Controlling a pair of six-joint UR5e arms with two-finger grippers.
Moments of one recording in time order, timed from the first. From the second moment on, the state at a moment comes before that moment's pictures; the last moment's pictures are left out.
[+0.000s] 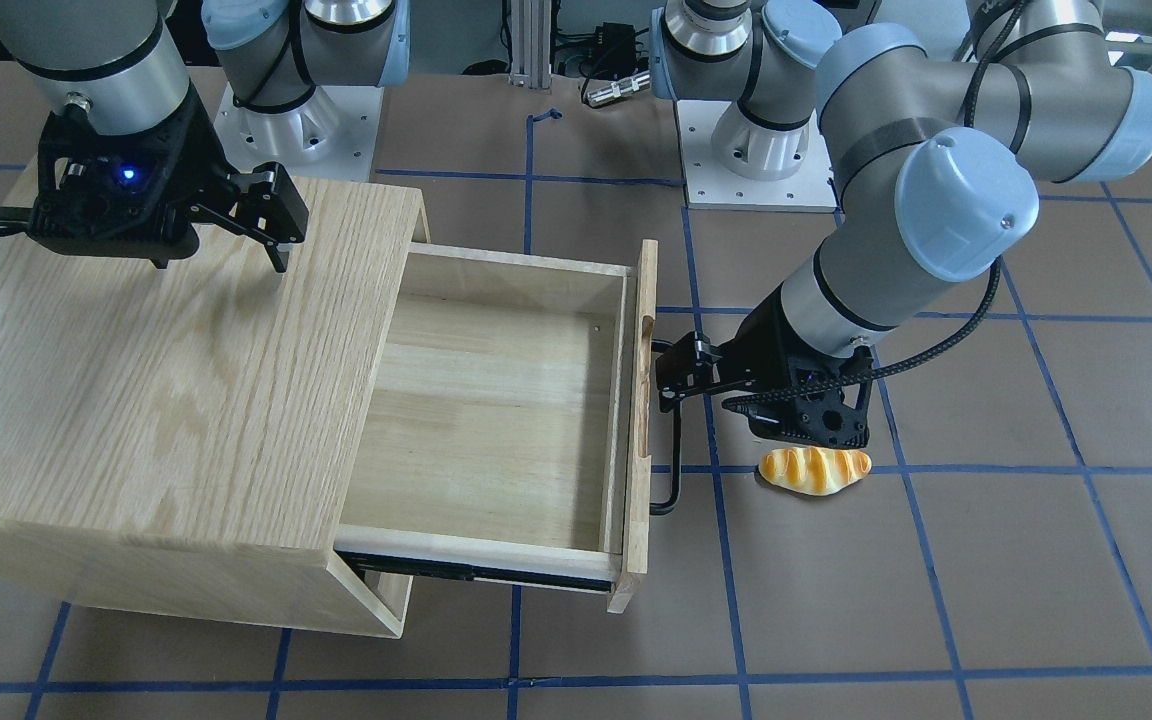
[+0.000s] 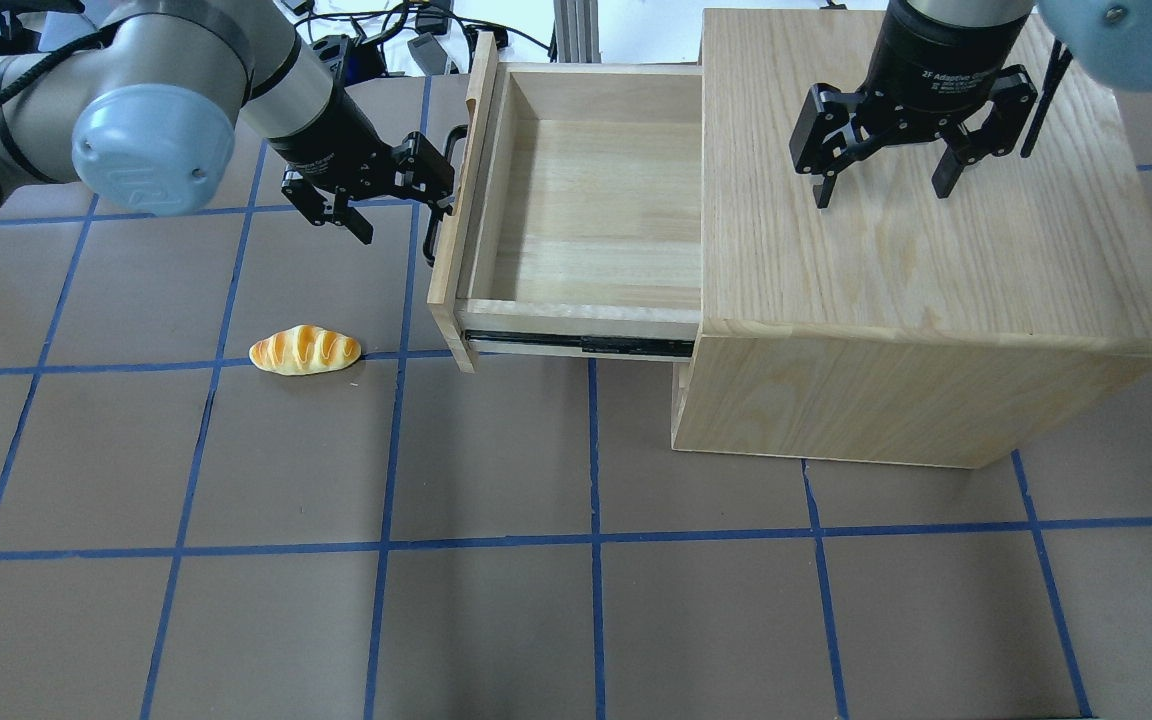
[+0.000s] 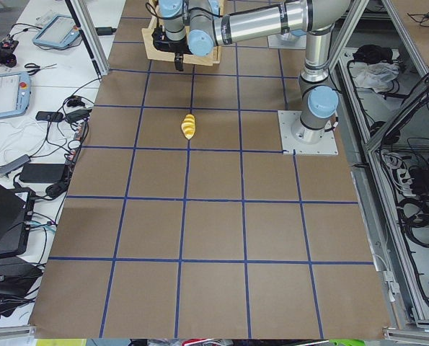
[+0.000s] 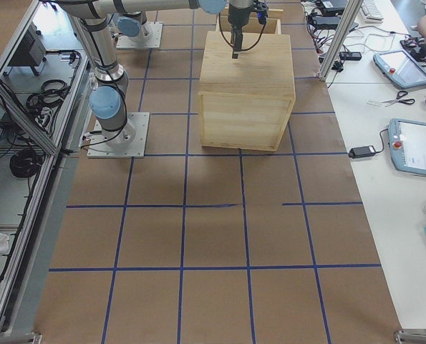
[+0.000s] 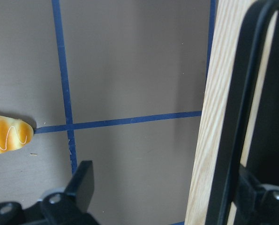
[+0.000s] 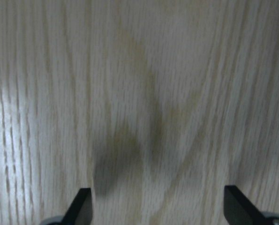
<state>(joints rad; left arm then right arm) -1.57 -1.82 -1.55 -1.37 1.30 0.02 1.60 -1.49 1.43 -1.47 -1.61 0.02</state>
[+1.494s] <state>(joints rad) -1.50 -1.54 -1.54 -1.56 1.59 0.05 1.60 -1.49 1.43 -1.47 -1.61 0.02</state>
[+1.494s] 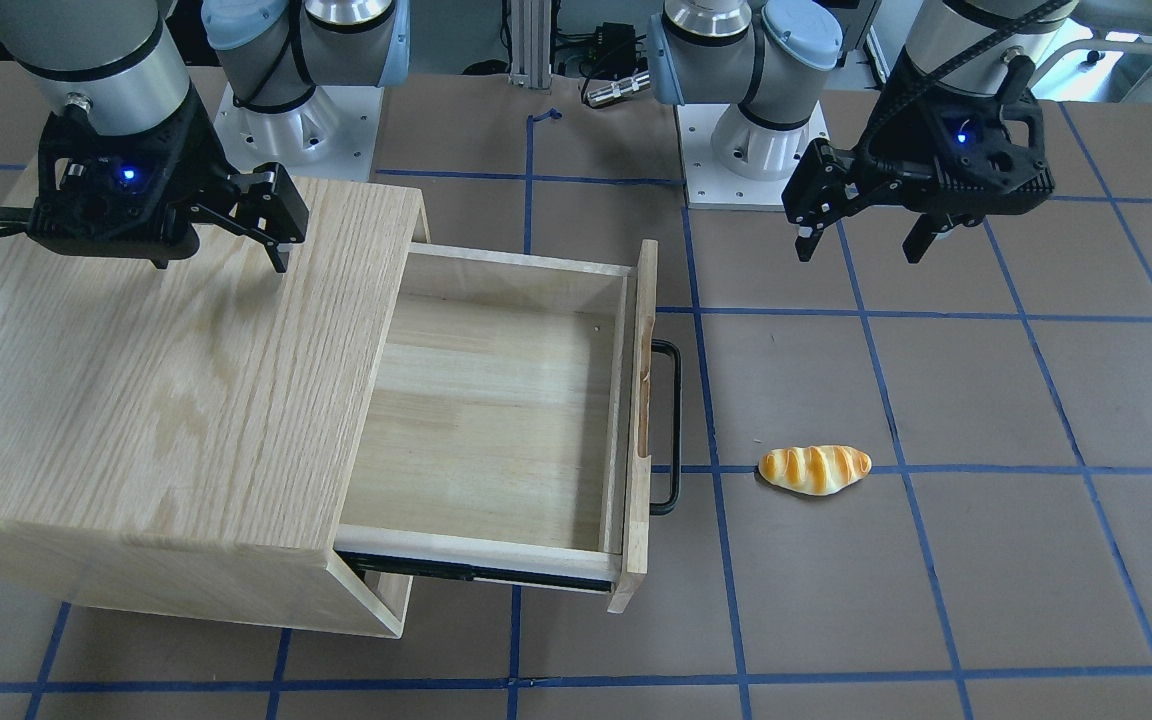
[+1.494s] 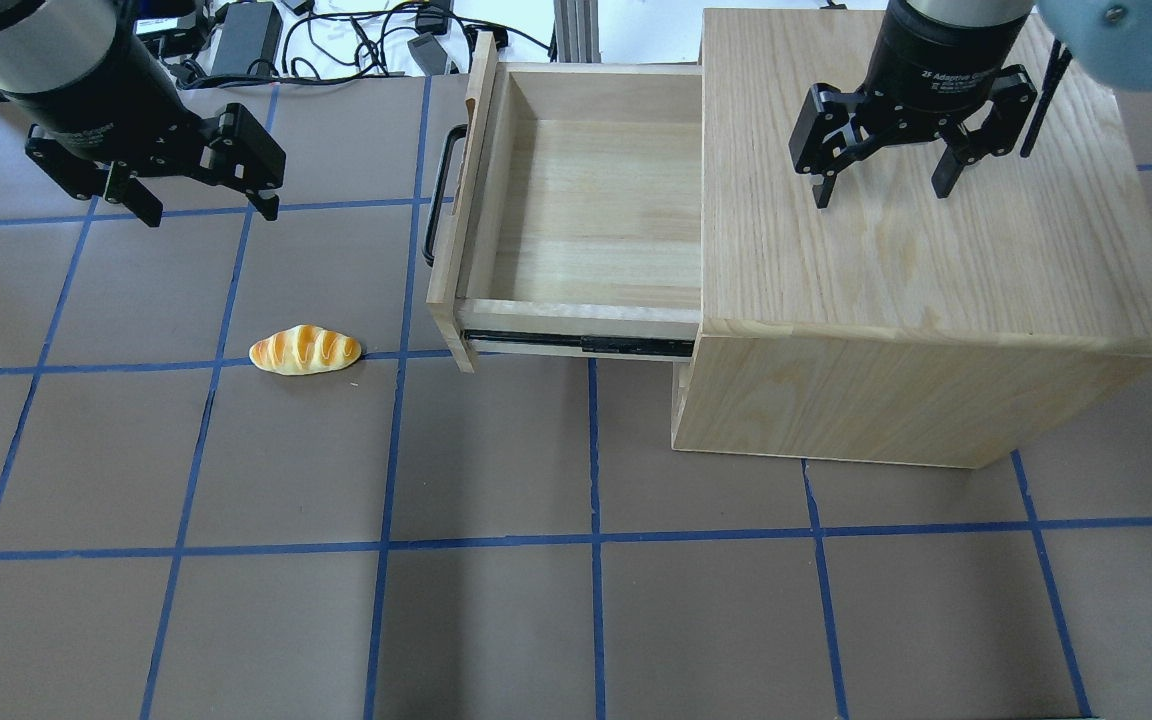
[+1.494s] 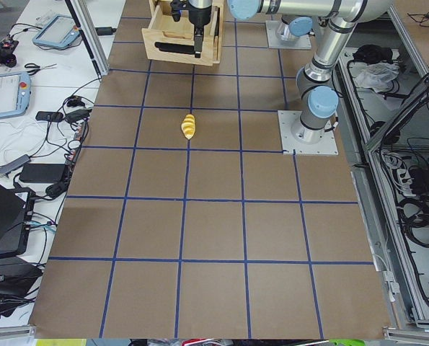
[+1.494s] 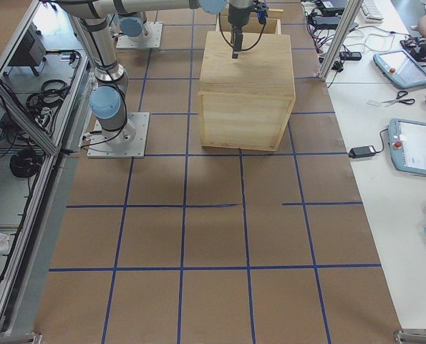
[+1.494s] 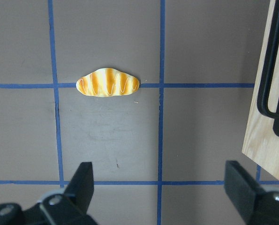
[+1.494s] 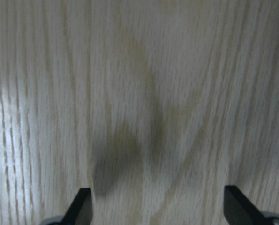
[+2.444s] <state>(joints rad) -1.56 -1.55 -1.53 -1.56 1.60 0.01 1.60 -1.49 1.43 -1.47 -1.61 0.02</state>
